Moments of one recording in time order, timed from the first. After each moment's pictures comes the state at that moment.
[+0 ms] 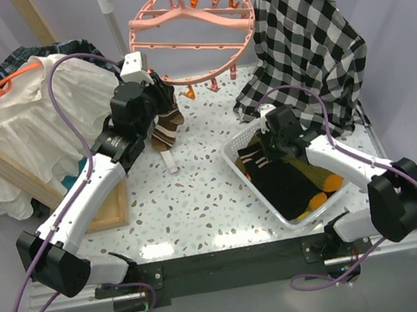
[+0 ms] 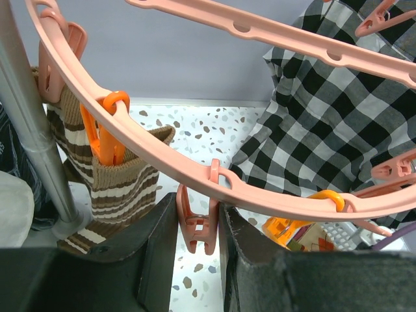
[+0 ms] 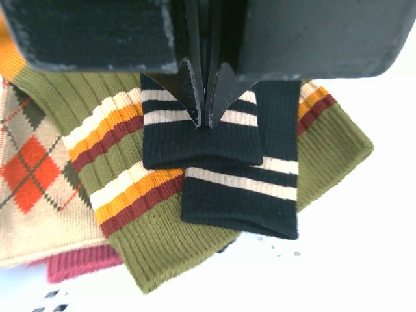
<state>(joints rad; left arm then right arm) -0.54 1.37 1.34 -0.14 -0.24 -0.38 0.43 1.37 0.85 -0.37 0.01 0.12</state>
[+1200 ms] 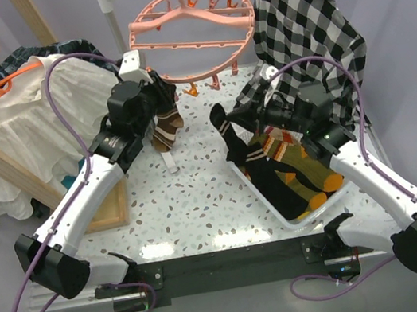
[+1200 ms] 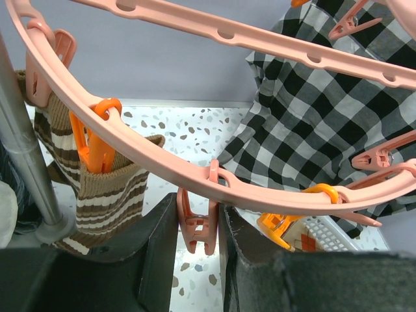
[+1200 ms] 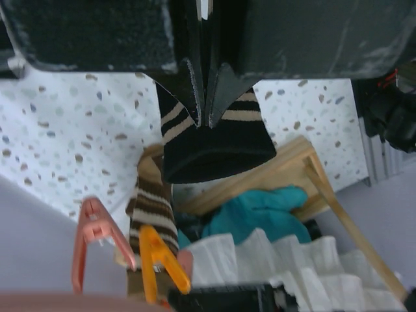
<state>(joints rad) -0.54 1.36 1.35 -0.15 -0.20 -0.41 0.44 1.10 0.97 0.08 -0.58 0.13</state>
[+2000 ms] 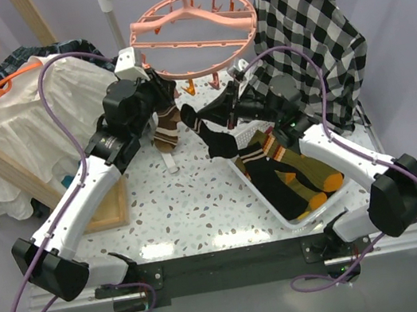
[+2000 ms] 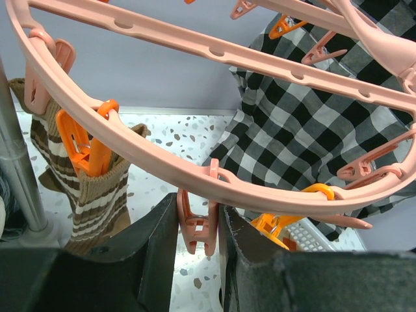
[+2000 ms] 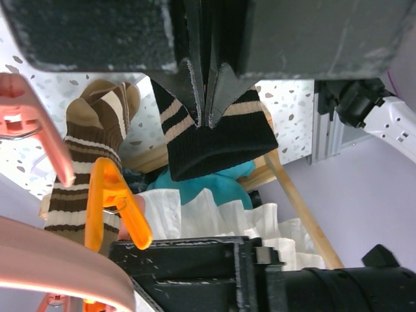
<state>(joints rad) -0.54 1.34 1.38 -0.16 -0.18 -0.44 0.52 1.38 1.07 0.46 -0.72 0.32</state>
